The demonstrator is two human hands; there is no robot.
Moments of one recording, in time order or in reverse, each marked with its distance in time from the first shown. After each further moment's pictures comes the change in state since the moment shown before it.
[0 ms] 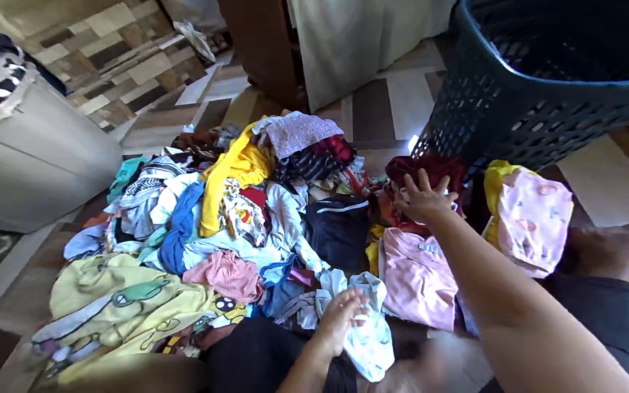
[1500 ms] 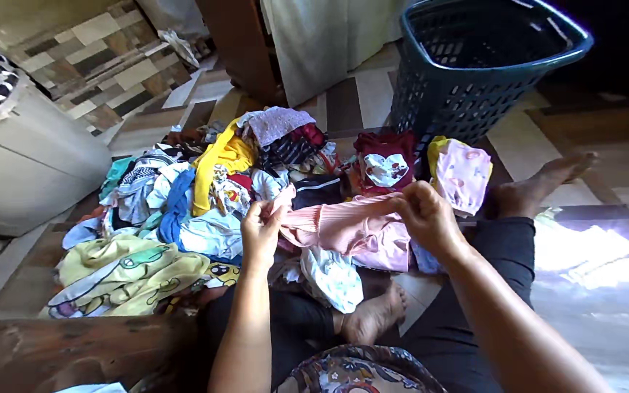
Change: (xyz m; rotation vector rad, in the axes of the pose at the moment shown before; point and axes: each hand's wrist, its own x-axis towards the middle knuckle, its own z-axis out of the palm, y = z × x) left_hand -0.076 0.100 -0.025 0.259 0.409 0.941; right_hand -0.251 -0.015 -0.065 0.675 0.521 -0.536
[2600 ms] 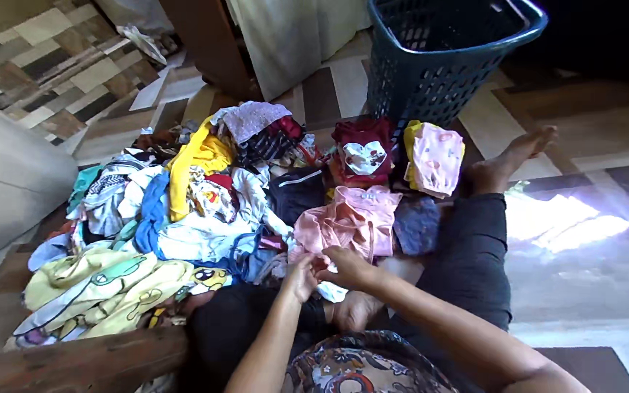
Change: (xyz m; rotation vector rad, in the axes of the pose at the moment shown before) left_hand -0.082 -0.085 0.058 -0.358 -0.217 -1.062; right_hand -0.062 0.001 0.099 -0.107 -0.882 0.493
